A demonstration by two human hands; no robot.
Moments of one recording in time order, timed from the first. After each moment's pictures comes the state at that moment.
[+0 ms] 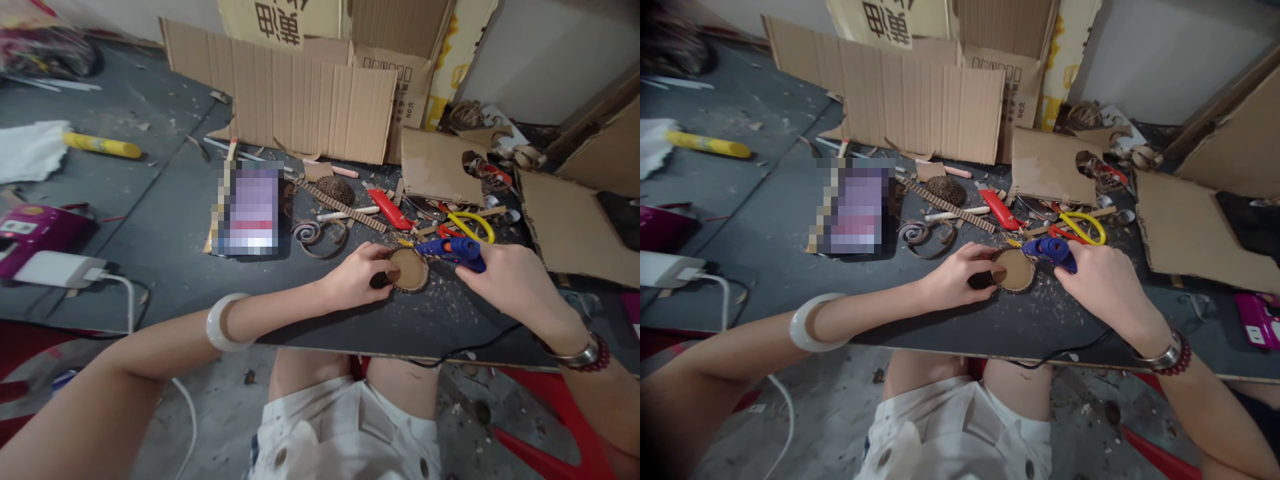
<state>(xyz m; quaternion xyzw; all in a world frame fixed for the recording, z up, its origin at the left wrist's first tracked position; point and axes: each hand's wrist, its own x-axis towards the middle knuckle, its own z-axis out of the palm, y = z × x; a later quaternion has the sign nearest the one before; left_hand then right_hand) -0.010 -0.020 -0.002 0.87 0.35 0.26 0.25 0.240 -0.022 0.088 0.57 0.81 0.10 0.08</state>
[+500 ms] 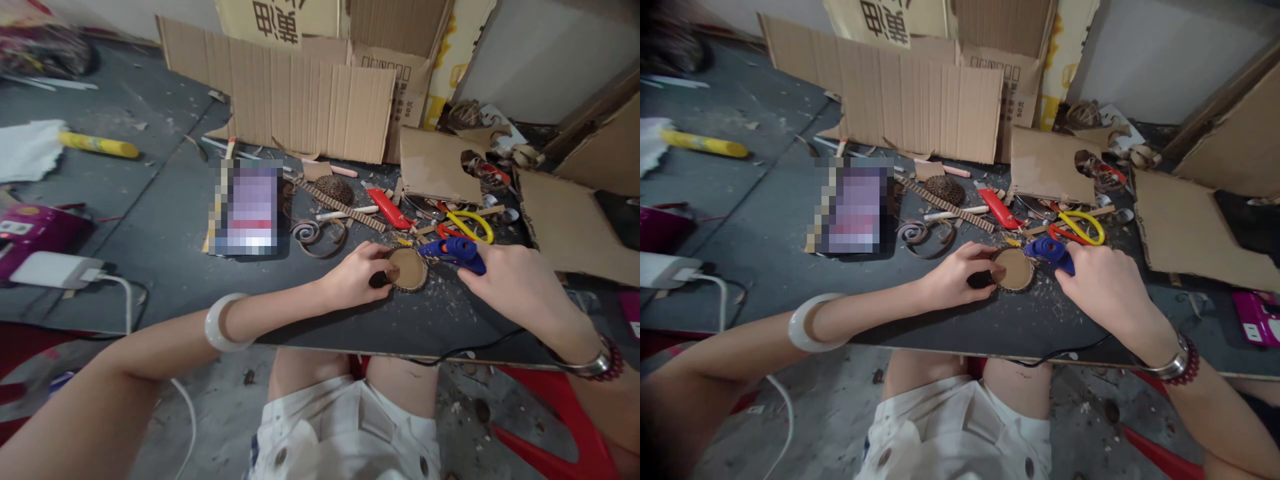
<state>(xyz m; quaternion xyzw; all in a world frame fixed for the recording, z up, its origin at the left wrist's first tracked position) -0.010 -0.021 -0.002 0.86 0.35 0.26 0.25 0.233 -0.028 0.099 0.59 0.79 0.10 0.12</state>
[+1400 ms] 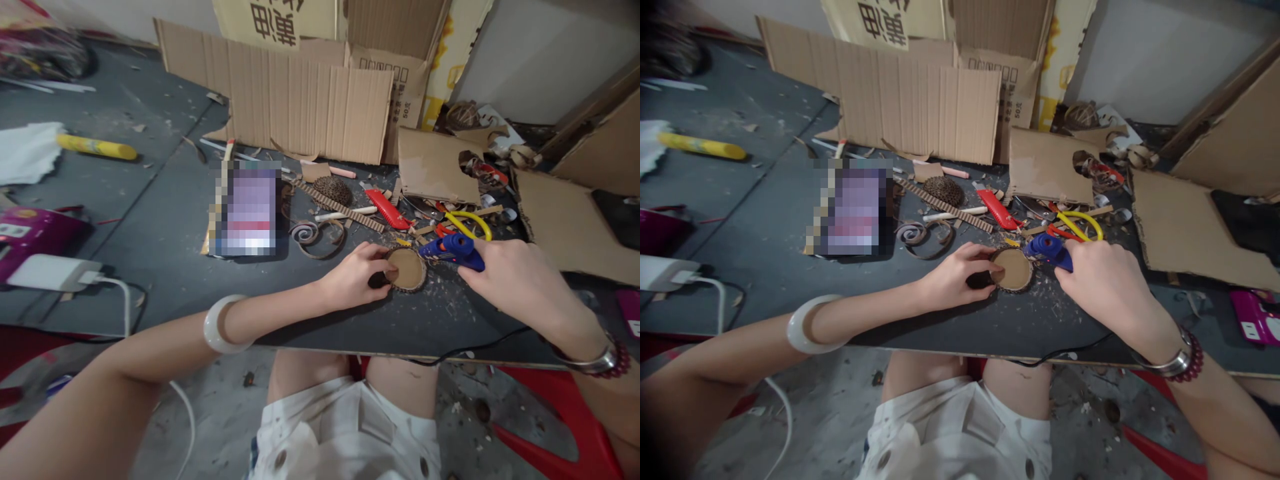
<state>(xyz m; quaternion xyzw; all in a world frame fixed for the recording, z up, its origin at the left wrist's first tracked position) -0.010 -0.021 -0.002 0.86 0.35 0.26 0.25 0.228 -0.025 0.108 0.59 0.78 0.09 0.15</state>
